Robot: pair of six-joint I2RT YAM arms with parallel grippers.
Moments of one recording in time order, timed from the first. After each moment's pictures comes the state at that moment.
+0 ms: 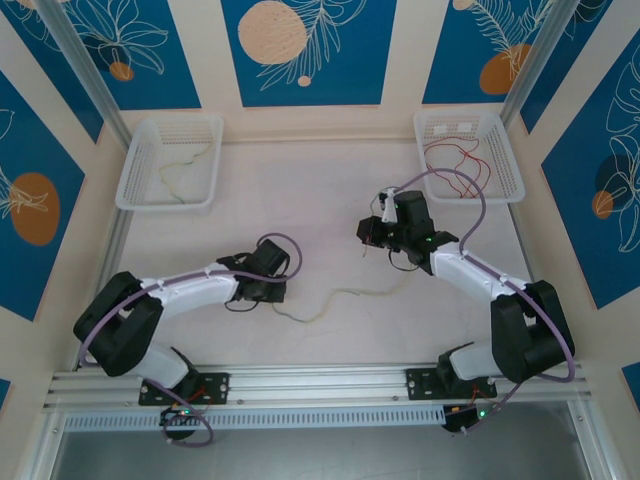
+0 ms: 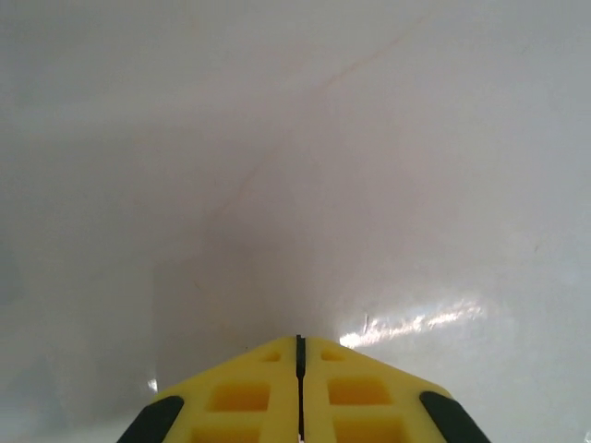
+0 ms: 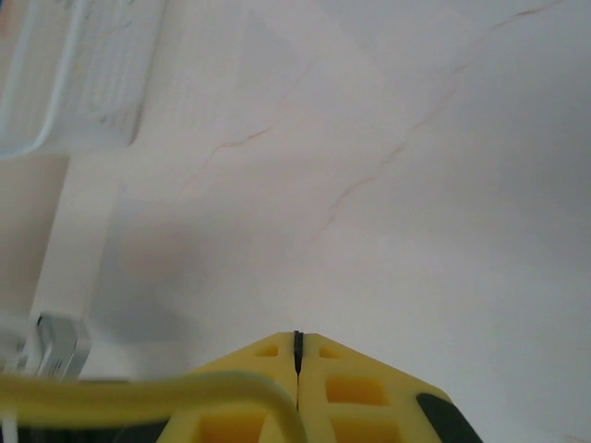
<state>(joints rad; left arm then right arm) -0.74 1.47 0.75 -0.43 -0.07 -0.56 0.39 1.38 0.80 -0.09 -0.39 0.55</state>
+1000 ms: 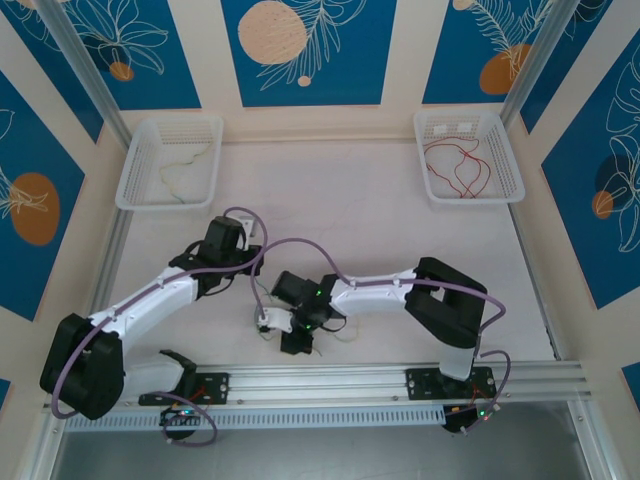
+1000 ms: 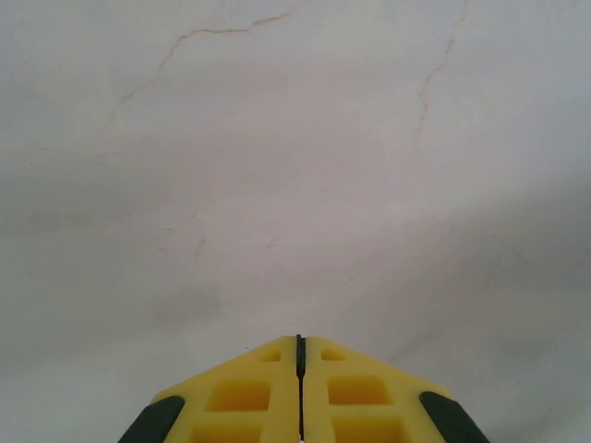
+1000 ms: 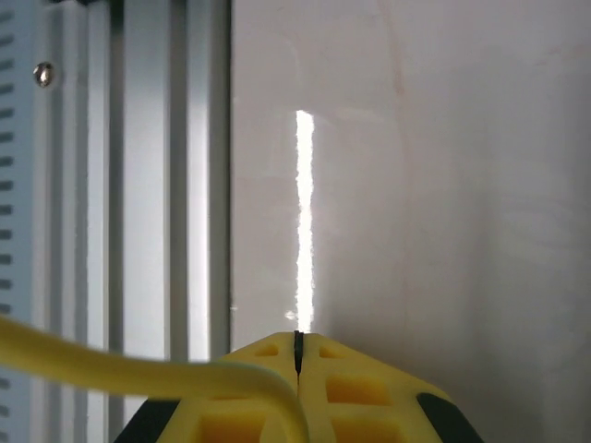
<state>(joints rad) -0.47 1.22 0.70 -0.29 0.10 -0.33 1.14 1.81 1.05 -0.43 -0.46 -0.24</state>
